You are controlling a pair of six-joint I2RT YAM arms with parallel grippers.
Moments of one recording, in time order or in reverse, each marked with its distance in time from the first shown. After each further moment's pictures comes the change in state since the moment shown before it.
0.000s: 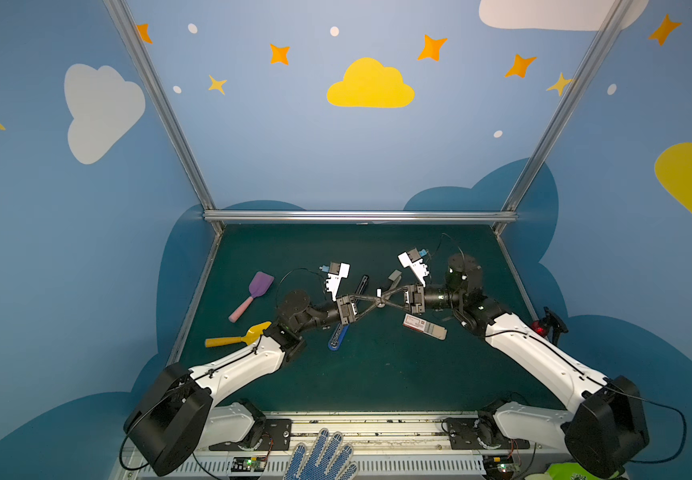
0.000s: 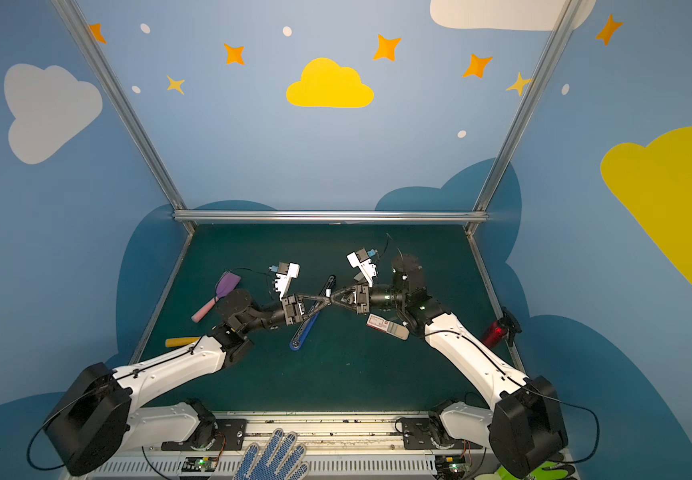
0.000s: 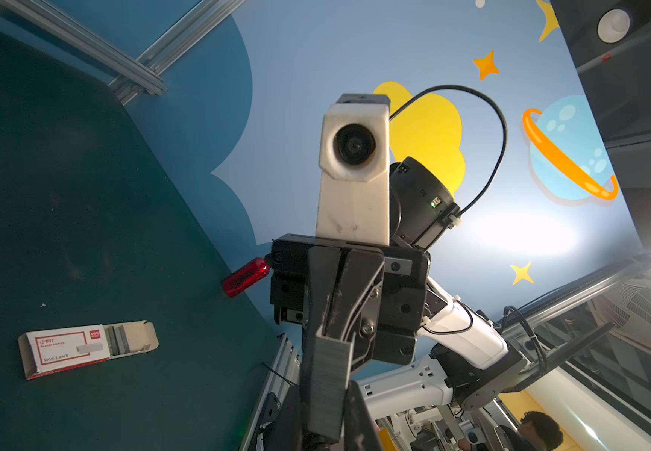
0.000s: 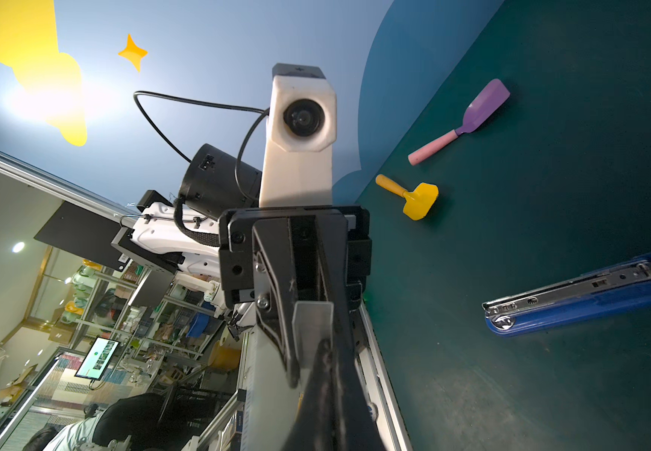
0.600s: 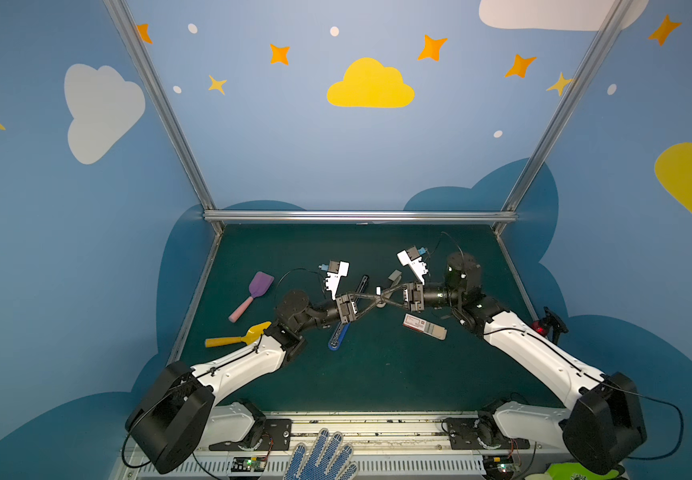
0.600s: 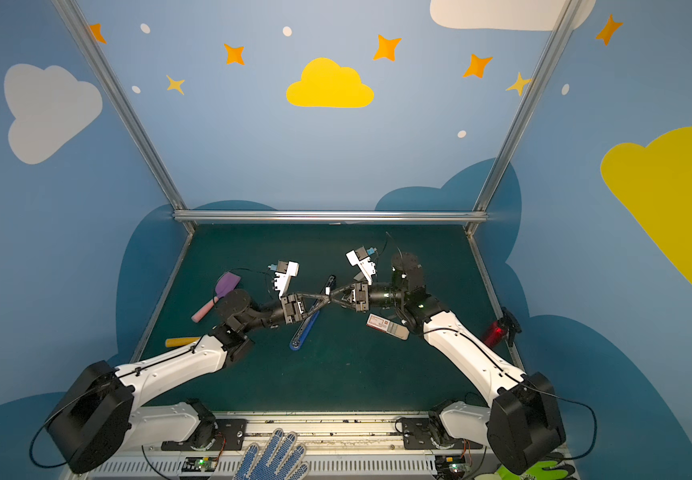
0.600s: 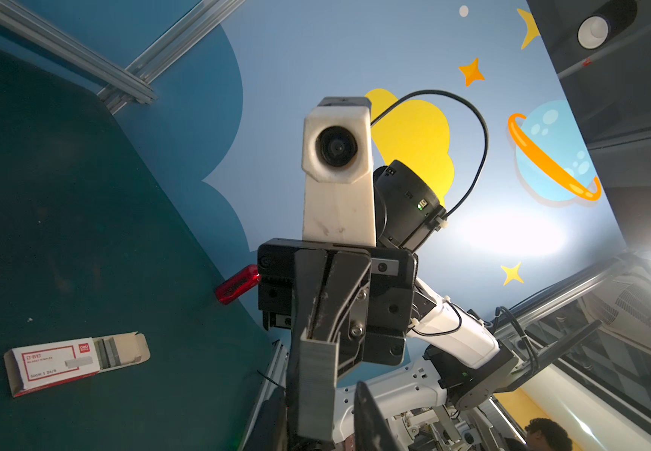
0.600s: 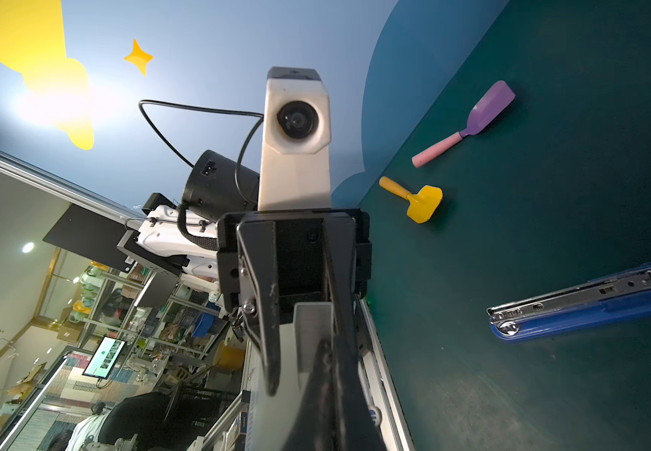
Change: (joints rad) left arm 0.000 0.017 0.002 0.053 0.004 -0.018; right arm 0.000 0.026 0.006 0.053 -0.034 0.036
